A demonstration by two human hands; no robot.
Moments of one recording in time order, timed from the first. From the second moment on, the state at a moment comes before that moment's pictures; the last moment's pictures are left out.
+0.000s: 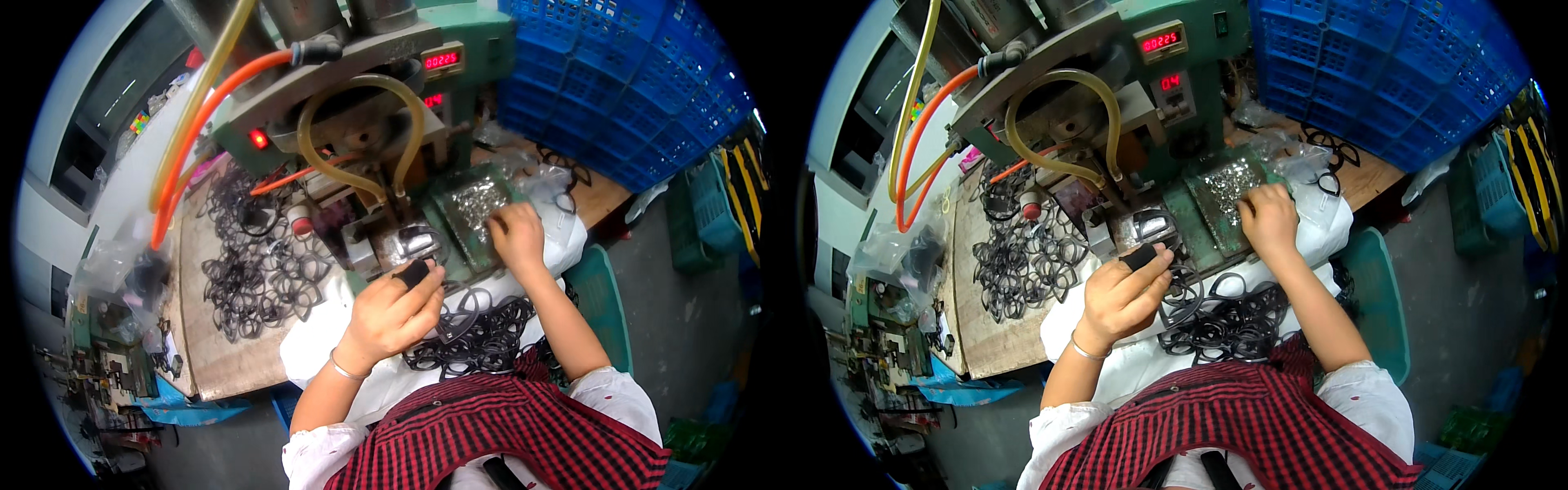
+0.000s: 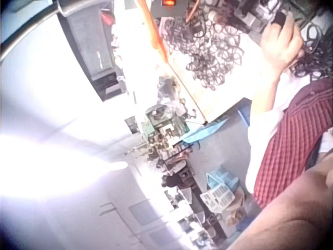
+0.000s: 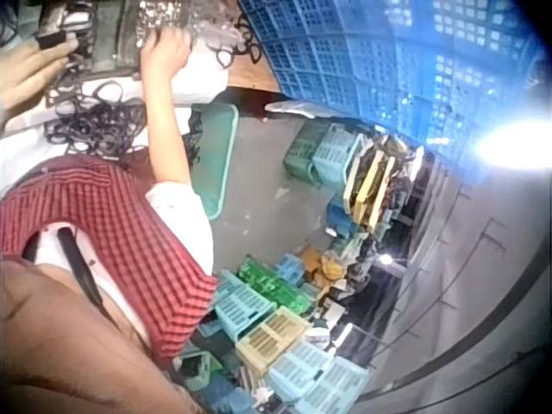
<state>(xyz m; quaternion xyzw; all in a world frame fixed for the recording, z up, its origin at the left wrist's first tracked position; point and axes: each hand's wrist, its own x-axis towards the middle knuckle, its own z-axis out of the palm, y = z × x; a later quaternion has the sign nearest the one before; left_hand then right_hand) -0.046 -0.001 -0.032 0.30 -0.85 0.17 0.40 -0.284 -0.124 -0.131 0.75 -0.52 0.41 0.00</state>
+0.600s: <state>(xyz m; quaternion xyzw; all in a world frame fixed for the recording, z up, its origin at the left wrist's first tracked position) -0.019 0.061 -0.079 0.46 -0.75 0.12 0.45 -0.247 -0.156 -0.140 0.77 -0.53 0.34 -0.06</state>
